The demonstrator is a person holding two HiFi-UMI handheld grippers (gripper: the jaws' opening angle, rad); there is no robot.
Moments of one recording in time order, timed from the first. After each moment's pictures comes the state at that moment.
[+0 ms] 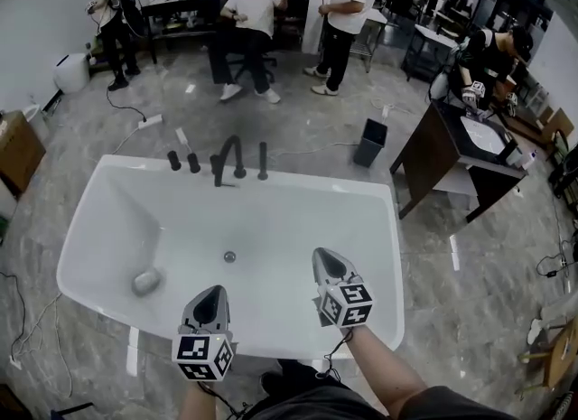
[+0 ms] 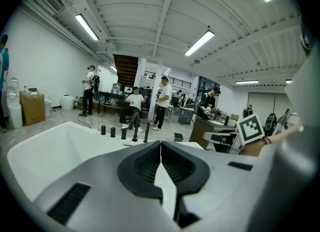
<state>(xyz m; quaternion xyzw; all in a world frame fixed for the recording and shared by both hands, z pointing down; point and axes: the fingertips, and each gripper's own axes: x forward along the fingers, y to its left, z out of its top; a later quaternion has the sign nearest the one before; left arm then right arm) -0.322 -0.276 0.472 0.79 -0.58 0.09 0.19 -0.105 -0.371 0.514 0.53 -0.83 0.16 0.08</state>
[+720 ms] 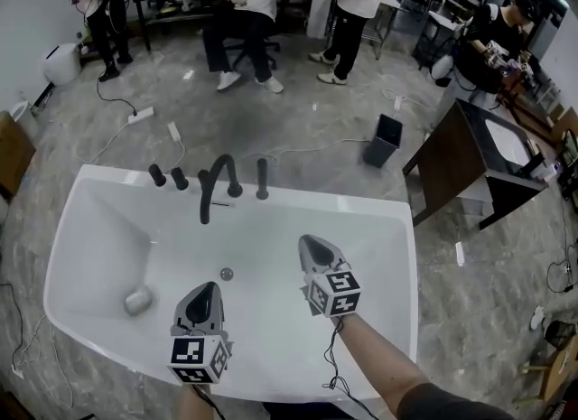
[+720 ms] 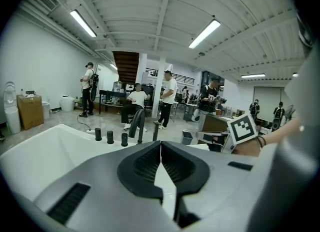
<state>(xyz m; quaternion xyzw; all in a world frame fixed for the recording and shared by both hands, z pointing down) -0.324 -0.450 0.525 0.78 -0.59 0.11 0.18 -0.133 -0.566 0.586 0.50 -0.84 0.17 0.10</state>
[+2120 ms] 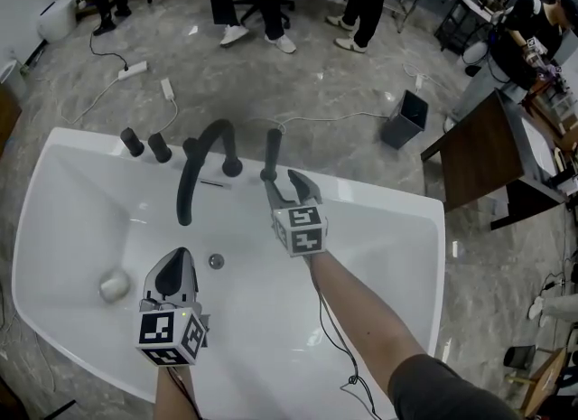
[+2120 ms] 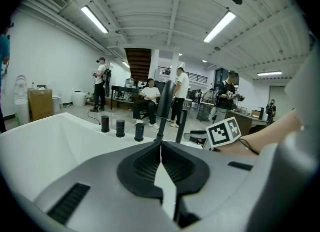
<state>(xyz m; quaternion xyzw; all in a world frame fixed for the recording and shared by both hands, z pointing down) -0.382 -0.571 0.652 0.73 -0.64 0.11 0.20 -0.216 -0.762 0.744 0.48 -0.85 0.10 0.18</state>
